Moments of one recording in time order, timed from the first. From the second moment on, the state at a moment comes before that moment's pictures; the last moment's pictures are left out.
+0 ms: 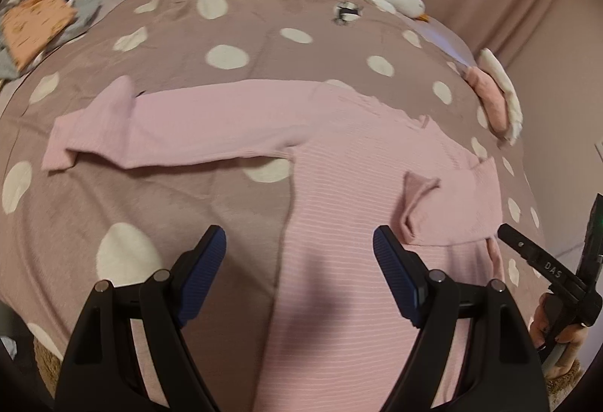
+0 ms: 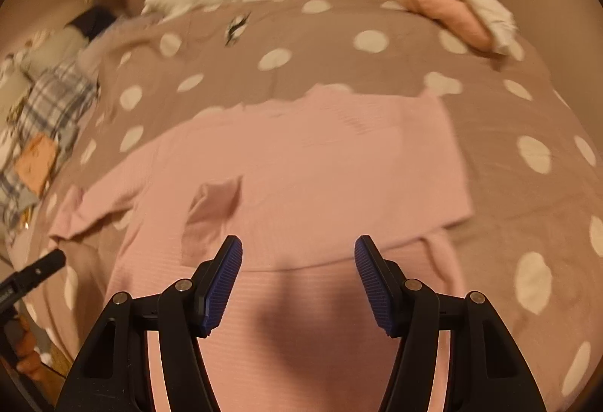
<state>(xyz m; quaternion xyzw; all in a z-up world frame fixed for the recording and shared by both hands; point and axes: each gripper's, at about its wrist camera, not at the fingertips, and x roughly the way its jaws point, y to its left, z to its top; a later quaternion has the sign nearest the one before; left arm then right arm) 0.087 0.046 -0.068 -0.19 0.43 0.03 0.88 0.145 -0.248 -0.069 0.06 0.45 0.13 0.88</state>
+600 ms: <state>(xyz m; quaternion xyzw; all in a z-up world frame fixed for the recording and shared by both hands) 0.176 -0.044 -0.082 -0.18 0.46 -0.13 0.86 0.113 -0.332 -0.091 0.16 0.44 0.03 0.88</state>
